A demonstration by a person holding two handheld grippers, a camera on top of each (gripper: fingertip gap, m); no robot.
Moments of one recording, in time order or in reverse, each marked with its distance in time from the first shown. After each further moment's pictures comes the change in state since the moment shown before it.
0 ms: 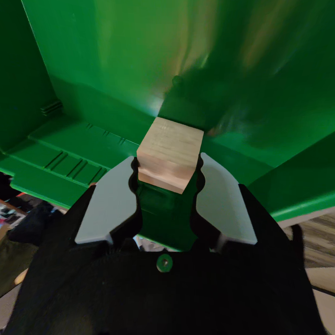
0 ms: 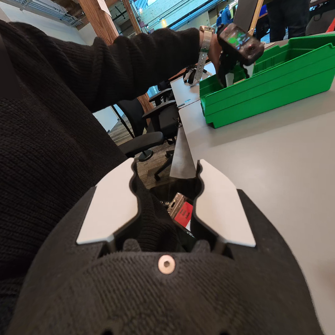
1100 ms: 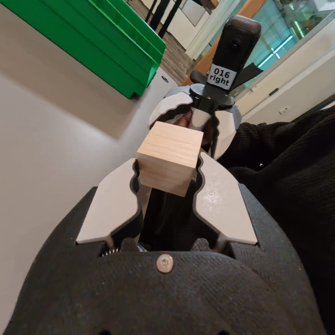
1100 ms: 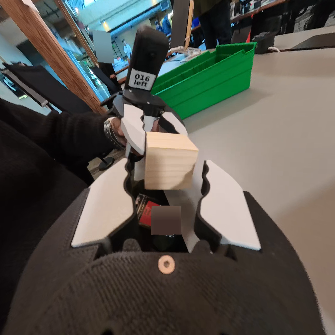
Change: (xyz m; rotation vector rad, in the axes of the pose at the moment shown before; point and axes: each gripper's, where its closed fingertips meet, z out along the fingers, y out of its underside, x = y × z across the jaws) left arm 0.218 -0.324 -0.234 1.426 0.903 -0.483; right arm 0.055 0.006 -0.011 0.018 0.287 -0.003
